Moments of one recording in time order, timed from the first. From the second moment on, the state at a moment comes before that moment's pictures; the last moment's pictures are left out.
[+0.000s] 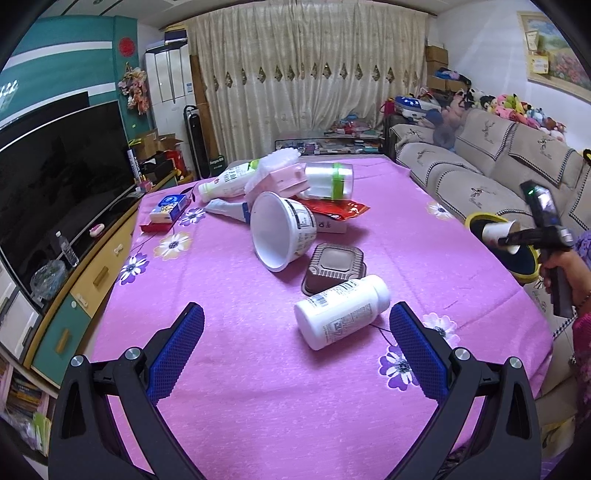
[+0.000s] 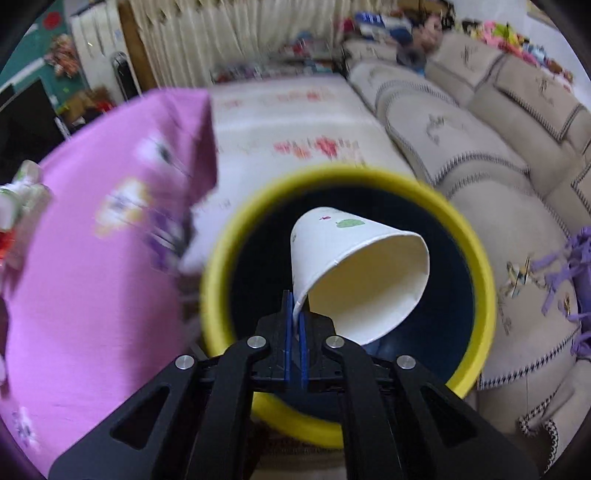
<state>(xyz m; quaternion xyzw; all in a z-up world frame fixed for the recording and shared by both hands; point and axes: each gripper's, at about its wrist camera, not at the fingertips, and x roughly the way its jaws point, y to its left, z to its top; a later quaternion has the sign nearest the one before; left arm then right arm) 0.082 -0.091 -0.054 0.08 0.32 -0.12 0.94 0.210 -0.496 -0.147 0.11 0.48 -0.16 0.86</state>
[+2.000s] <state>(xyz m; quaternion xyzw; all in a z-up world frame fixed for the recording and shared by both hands) 0.163 -0.153 -0.111 -0.03 0.42 0.01 0.91 0.209 -0.474 -0.139 0.11 0.45 -0.14 0.87</state>
